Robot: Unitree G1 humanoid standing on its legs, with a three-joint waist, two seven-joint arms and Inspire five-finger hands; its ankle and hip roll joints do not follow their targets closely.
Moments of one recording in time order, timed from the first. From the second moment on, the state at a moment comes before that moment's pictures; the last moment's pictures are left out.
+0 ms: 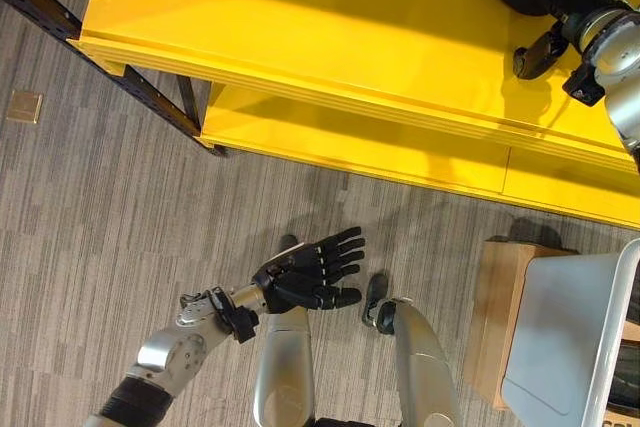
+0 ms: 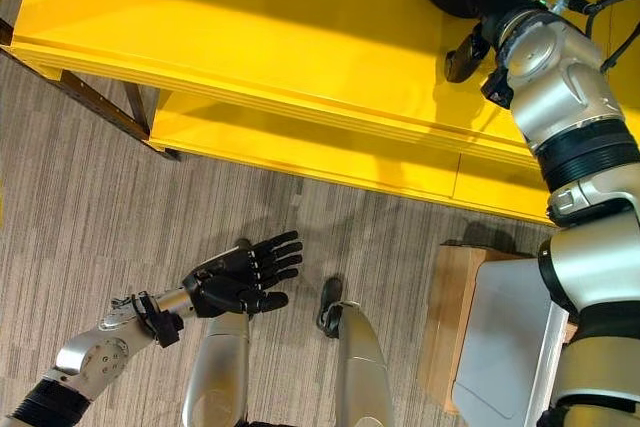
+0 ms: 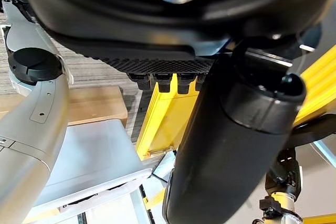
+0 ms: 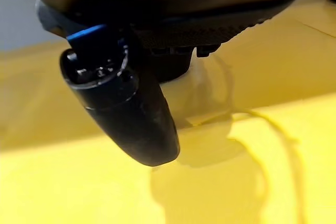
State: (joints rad) left arm -0.09 0.65 -0.28 0.02 -0.94 0.26 -0.58; right arm -1.41 -0.91 0.72 0.76 -0.19 0.28 0.30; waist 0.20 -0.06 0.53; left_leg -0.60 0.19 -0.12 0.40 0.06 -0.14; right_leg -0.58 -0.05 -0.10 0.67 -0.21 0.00
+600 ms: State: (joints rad) left arm -0.05 0.69 -0.27 -0.01 -0.94 0.26 -0.60; right arm -1.46 -0.95 0.83 0.74 -0.35 0.24 0.48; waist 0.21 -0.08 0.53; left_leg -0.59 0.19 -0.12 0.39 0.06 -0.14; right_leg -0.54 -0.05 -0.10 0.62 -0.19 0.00
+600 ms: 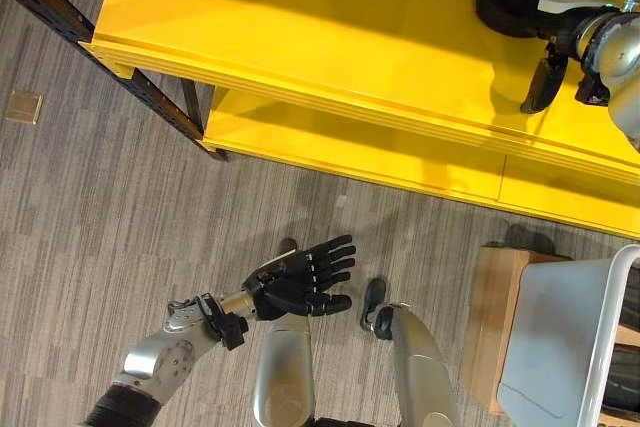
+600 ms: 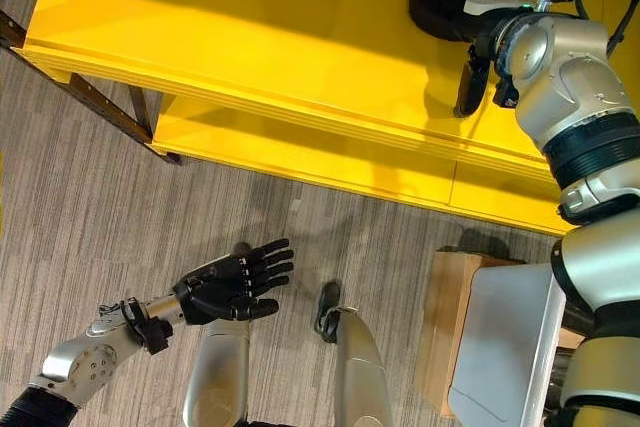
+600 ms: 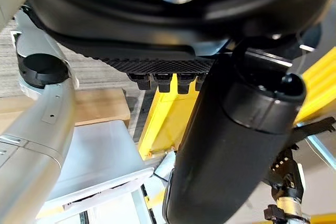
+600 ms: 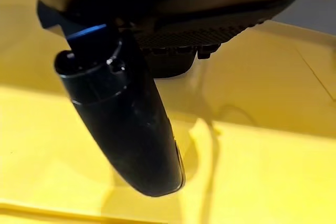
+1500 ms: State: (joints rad) left arm -0.05 0.70 -0.24 -0.02 -0.93 0.30 -0.61; right arm -1.41 -0.93 0.79 0.76 -0.38 0.32 0.57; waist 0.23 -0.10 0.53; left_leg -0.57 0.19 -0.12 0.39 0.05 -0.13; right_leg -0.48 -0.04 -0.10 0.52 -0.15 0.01
